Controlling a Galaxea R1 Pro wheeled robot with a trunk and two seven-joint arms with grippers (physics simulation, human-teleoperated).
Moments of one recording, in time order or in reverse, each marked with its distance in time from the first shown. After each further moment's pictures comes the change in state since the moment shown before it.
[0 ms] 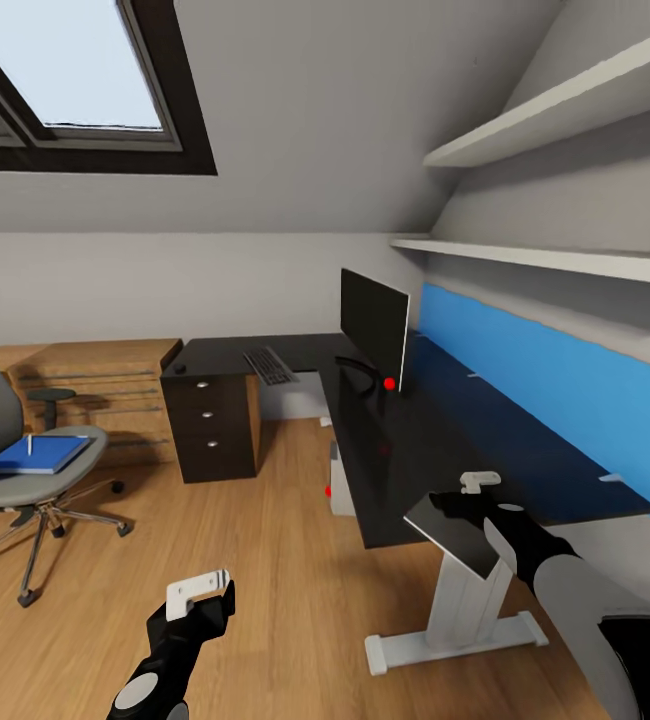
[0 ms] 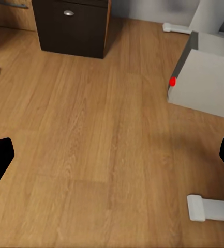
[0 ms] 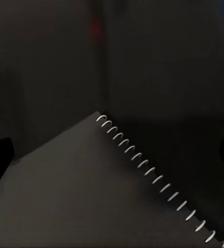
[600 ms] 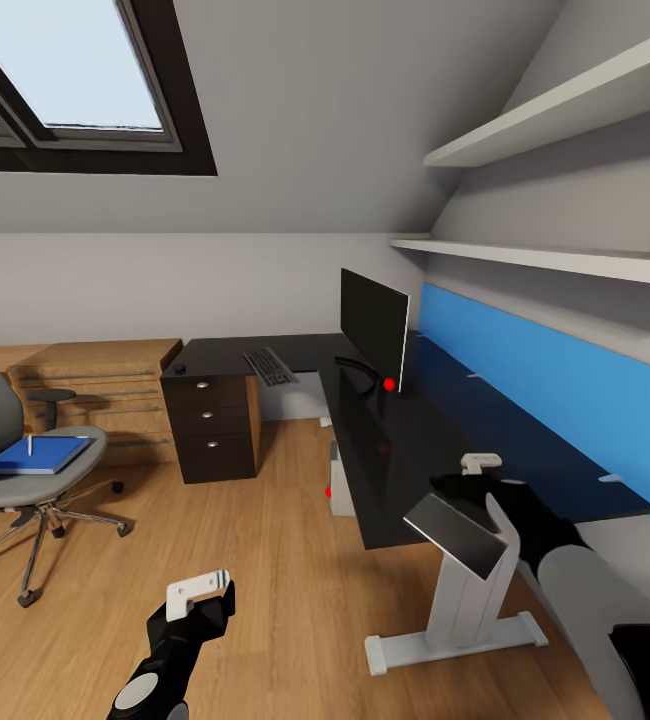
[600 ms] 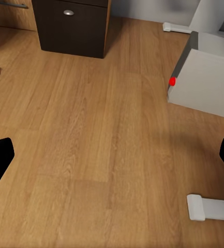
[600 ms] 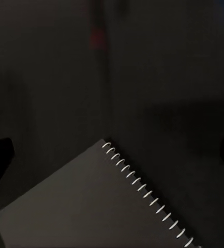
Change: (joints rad) left arm 0.000 0.000 0.000 0.002 0.000 0.001 0.000; right arm 0.012 -0.013 -0.005 -0.206 -0.014 0.228 0.005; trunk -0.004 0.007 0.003
